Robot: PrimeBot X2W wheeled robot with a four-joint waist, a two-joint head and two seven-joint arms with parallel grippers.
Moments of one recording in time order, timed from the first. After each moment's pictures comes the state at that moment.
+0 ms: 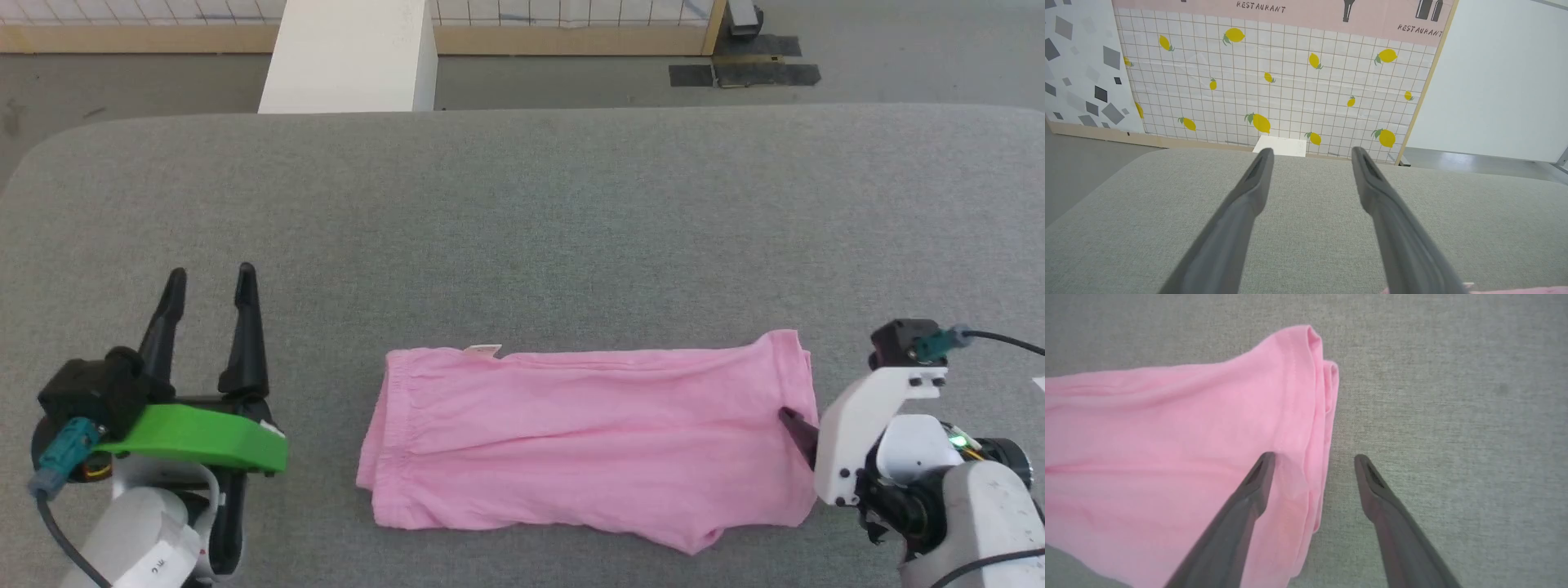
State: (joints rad) left arm -0.16 0.44 -0.23 -0.01 -0.59 0.15 -0.25; right arm -0.20 -0.05 -0.13 0.17 0.18 0.13 0.77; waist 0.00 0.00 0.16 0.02
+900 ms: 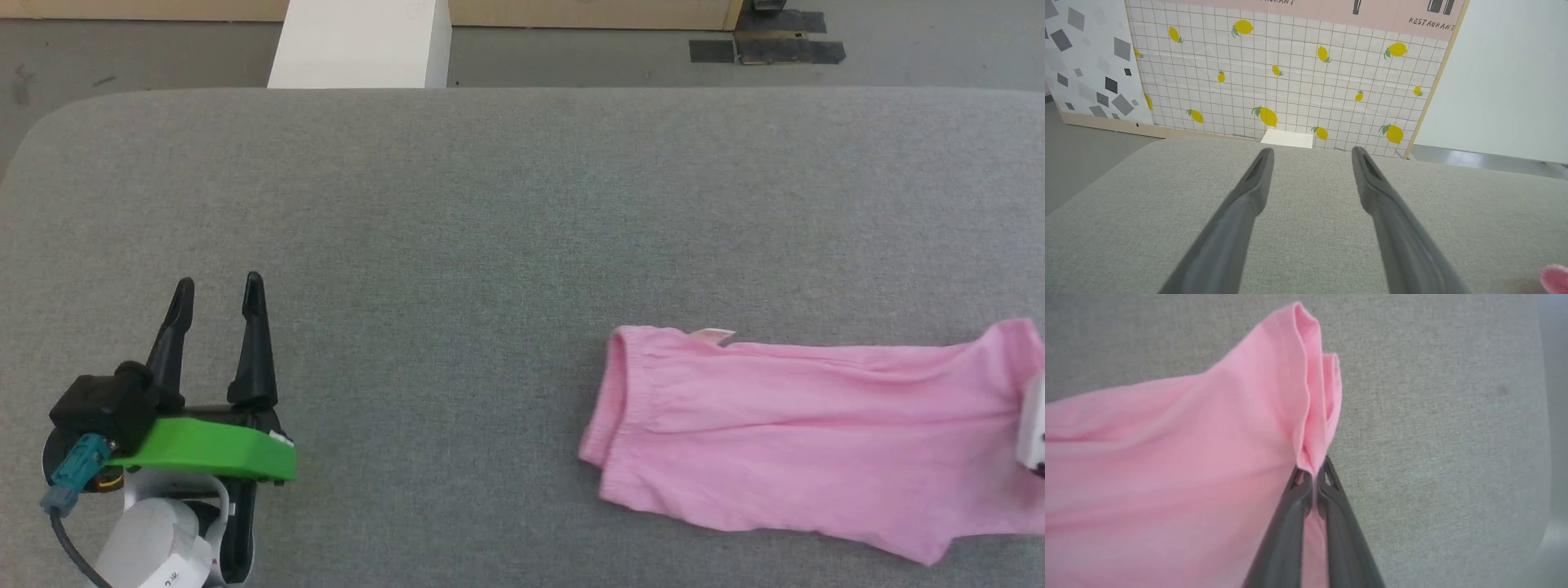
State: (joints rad) left arm -0.13 0.34 -0.15 0.00 -0.50 0.08 -0.26; right arm -0.31 -0.29 -0.36 0.32 0.11 0.13 0.87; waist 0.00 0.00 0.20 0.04
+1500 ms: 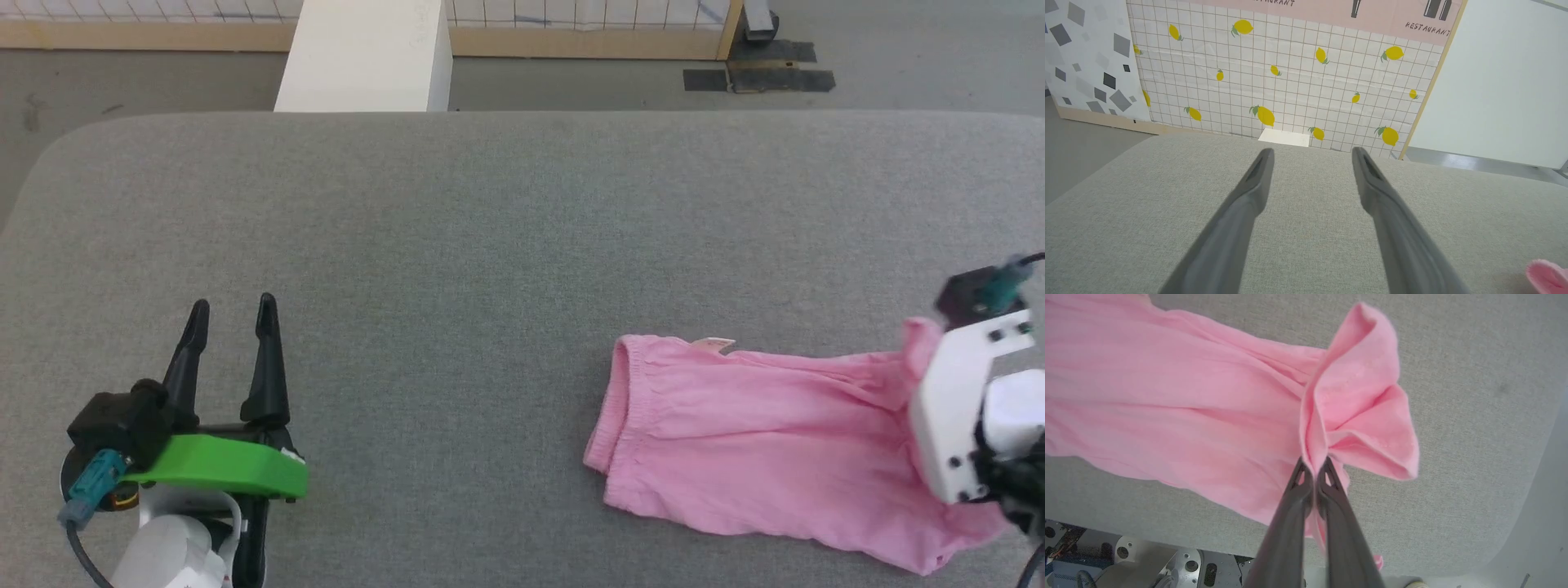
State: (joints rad) left arm -0.11 0.31 -0.15 0.02 -0.49 0.07 -0.26; right arm -0.21 -0.36 -0.03 -0.18 0.27 0.13 1.32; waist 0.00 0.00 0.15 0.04
